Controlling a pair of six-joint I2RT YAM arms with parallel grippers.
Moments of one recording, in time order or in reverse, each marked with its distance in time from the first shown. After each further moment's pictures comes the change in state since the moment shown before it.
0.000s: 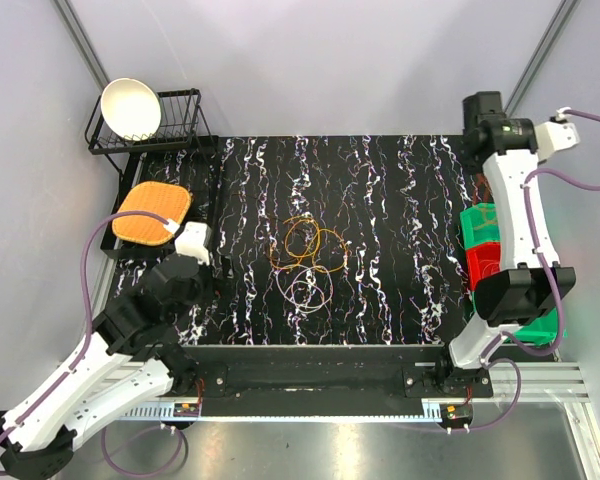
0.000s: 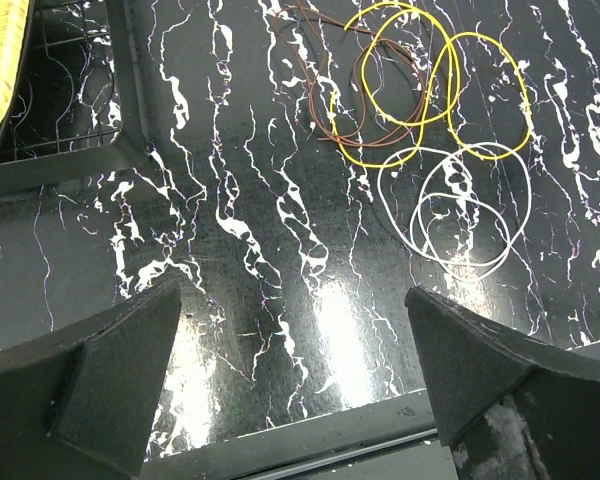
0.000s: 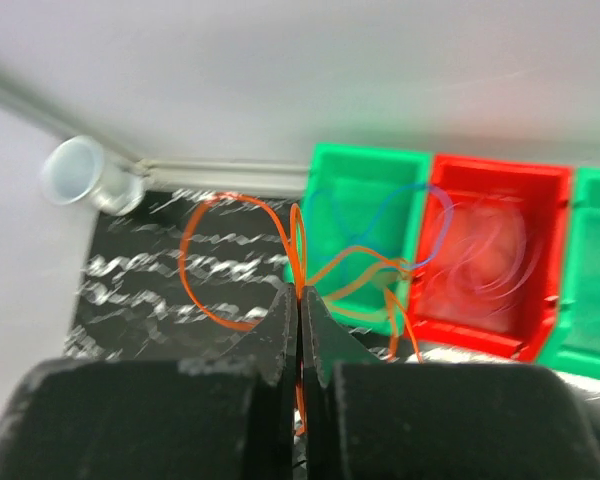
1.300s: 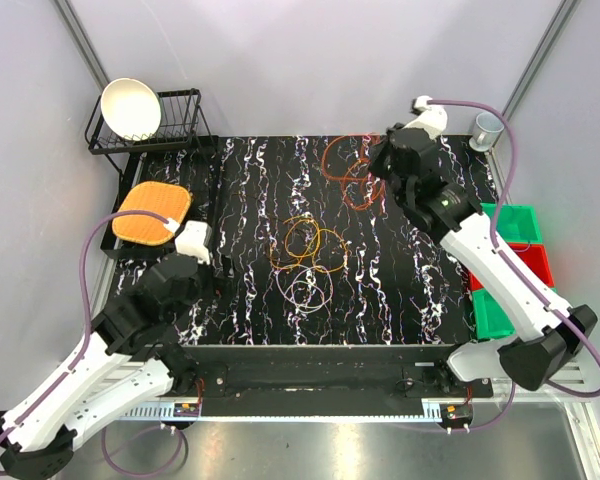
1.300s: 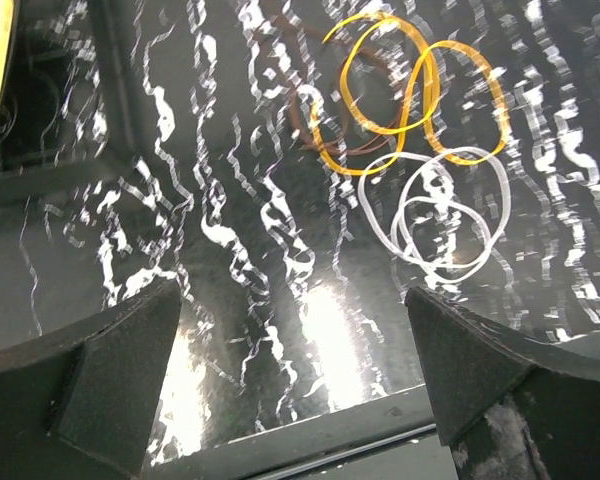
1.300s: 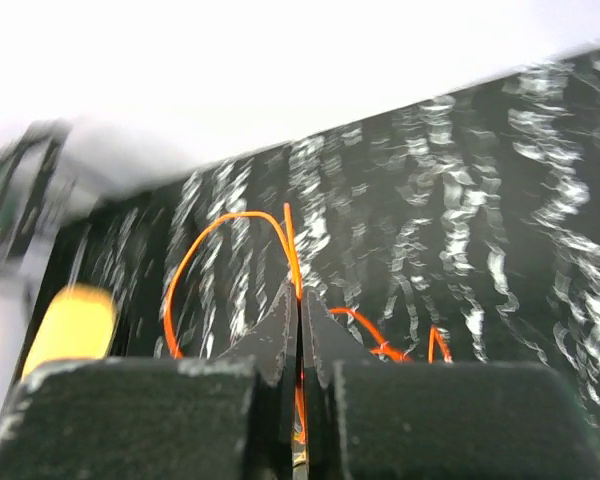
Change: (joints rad) left arm 0.000 0.003 0.020 0.014 0.029 0.006; right arm 0.536 -0.357 -0.529 0.972 -0.578 -0.786
